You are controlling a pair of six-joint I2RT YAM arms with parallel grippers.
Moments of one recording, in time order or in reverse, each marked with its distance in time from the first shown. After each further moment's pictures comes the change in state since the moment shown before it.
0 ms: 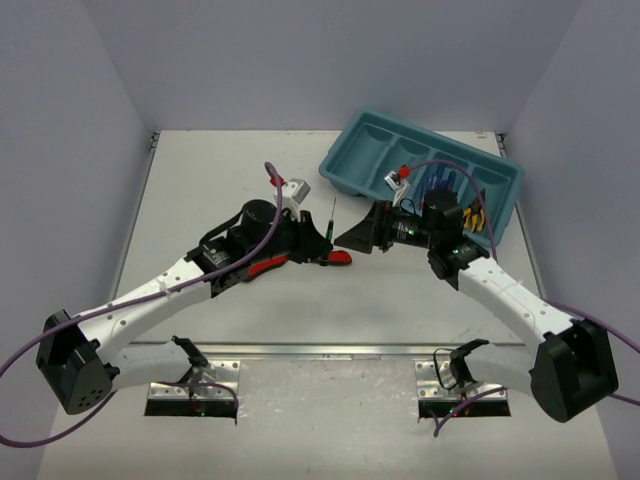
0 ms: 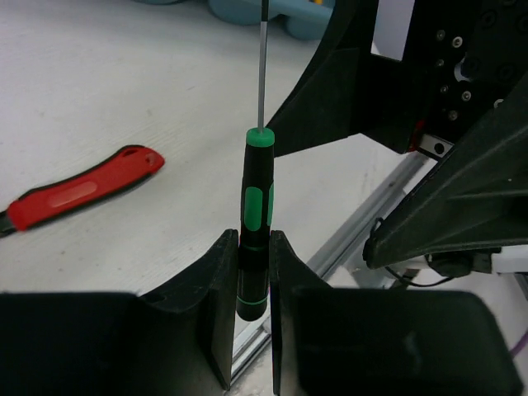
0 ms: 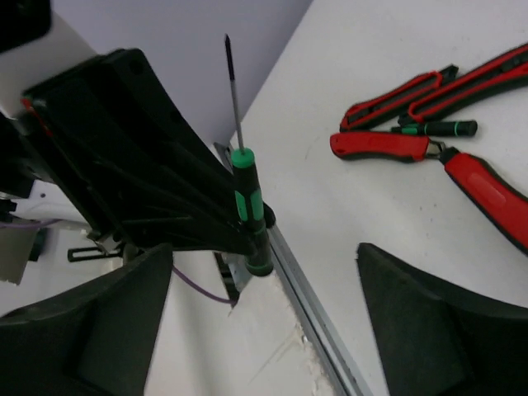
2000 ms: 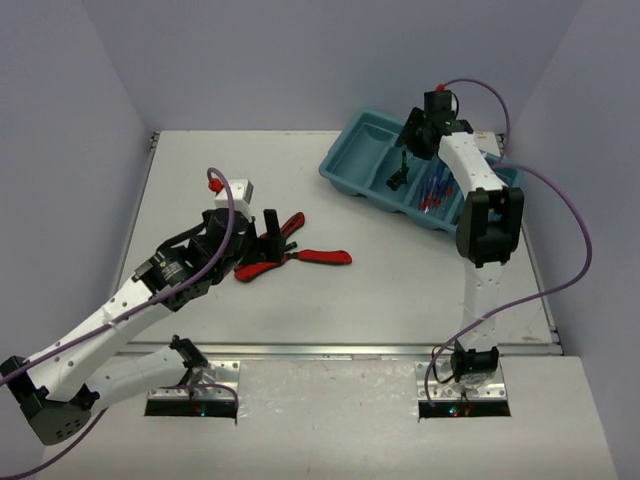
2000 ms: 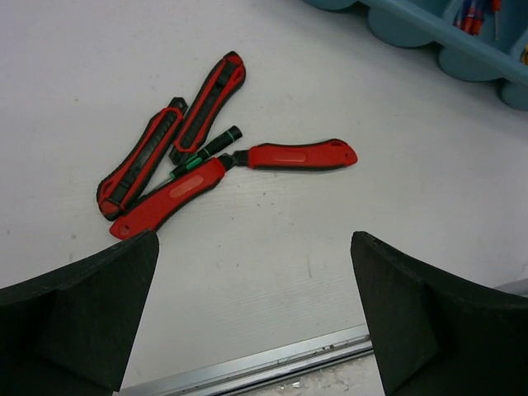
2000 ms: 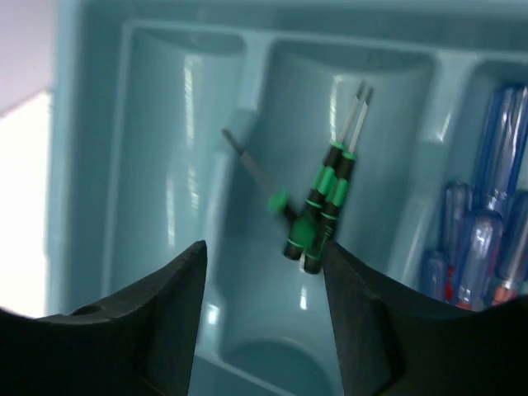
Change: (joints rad) left arm -0.001 -0.225 0.108 -0.512 -0.541 -0.015; right arm -0.322 1.061 1.312 -0.759 0.789 -0.189
